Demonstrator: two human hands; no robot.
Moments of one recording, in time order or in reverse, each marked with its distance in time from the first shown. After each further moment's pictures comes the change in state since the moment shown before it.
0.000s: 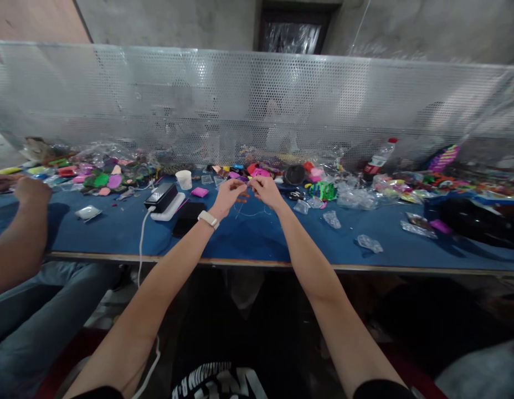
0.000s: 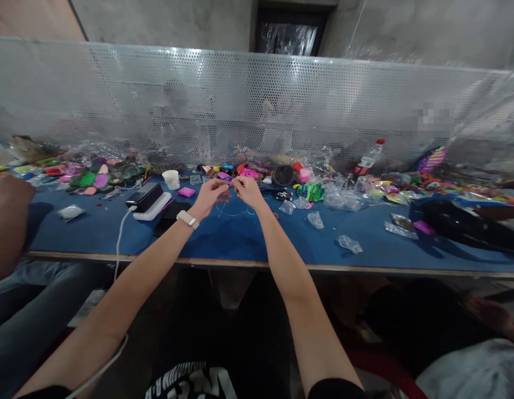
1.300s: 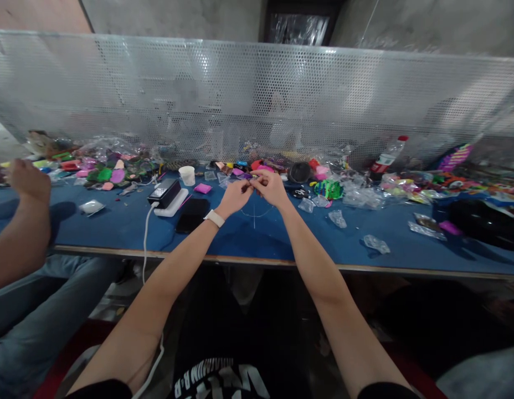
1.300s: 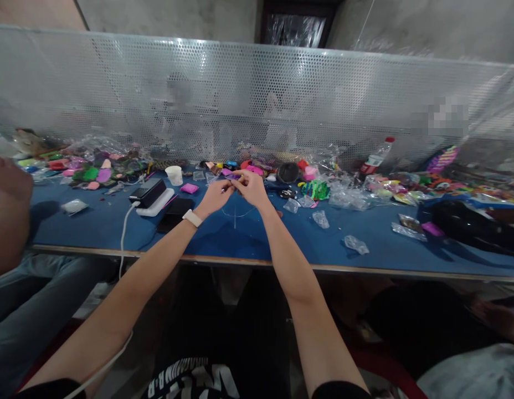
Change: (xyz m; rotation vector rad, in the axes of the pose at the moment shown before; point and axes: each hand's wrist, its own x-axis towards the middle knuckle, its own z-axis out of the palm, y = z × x) left_hand -0.002 0.002 0.000 0.789 -0.070 0.392; right_hand -0.009 -0.015 0.002 -0.124 0.038 -0.123
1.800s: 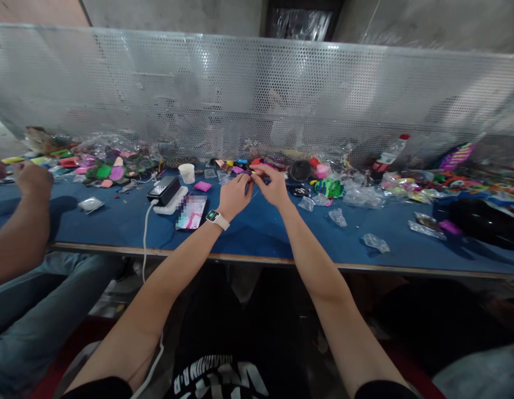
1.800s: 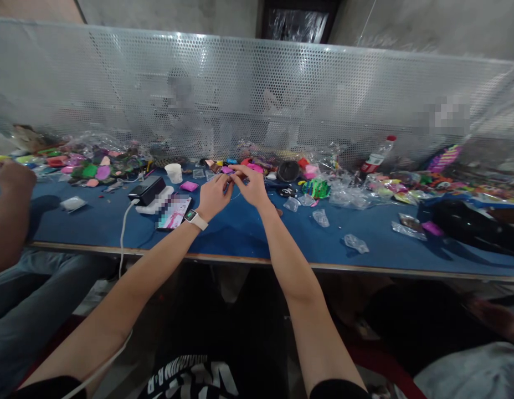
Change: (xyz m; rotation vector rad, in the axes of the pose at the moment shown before) left_hand -0.015 0.019 0.000 0.310 0.179 0.064; right_hand -0.005 -0.015 0.001 -0.162 0.104 -0.235
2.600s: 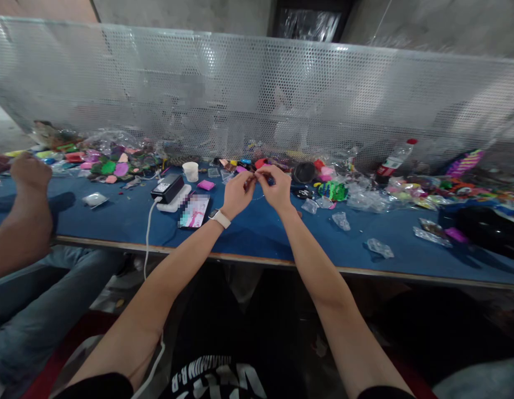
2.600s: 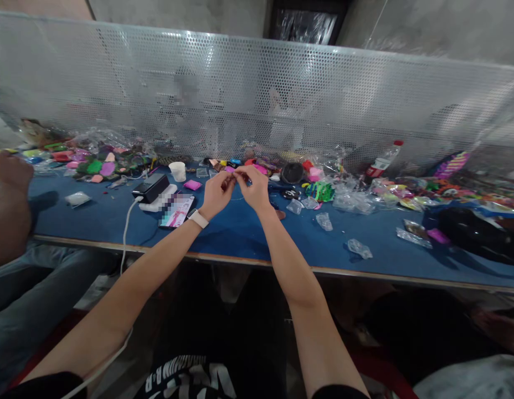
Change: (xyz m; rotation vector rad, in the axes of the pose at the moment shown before) left_hand 0.003 0.000 -0.003 -0.275 0.082 -0.047; right_hand -0.004 -0.010 0.010 -0.092 0.185 -0.179
